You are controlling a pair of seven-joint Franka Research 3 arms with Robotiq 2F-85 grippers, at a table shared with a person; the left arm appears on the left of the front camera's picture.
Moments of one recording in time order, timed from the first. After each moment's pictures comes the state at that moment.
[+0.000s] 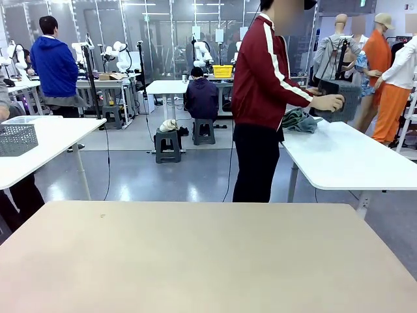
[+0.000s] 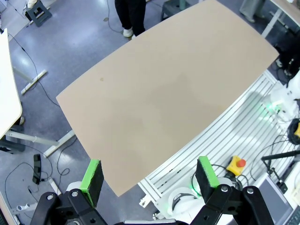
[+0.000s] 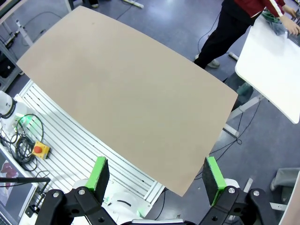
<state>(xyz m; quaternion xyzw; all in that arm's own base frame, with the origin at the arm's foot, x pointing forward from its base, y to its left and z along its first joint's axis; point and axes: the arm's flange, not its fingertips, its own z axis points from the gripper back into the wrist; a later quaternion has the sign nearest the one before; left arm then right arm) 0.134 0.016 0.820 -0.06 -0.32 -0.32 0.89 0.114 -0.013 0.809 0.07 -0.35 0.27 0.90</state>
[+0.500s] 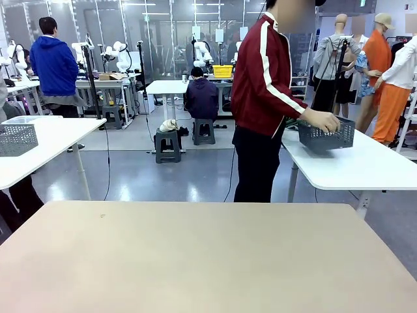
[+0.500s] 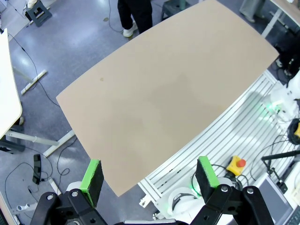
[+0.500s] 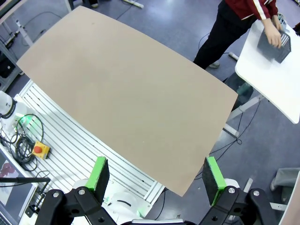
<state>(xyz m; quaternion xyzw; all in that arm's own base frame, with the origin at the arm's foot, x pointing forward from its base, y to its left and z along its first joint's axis) 0.134 0.016 0.820 -0.06 -0.32 -0.32 0.89 0.114 -0.013 0.809 0.07 -0.35 0.27 0.90</state>
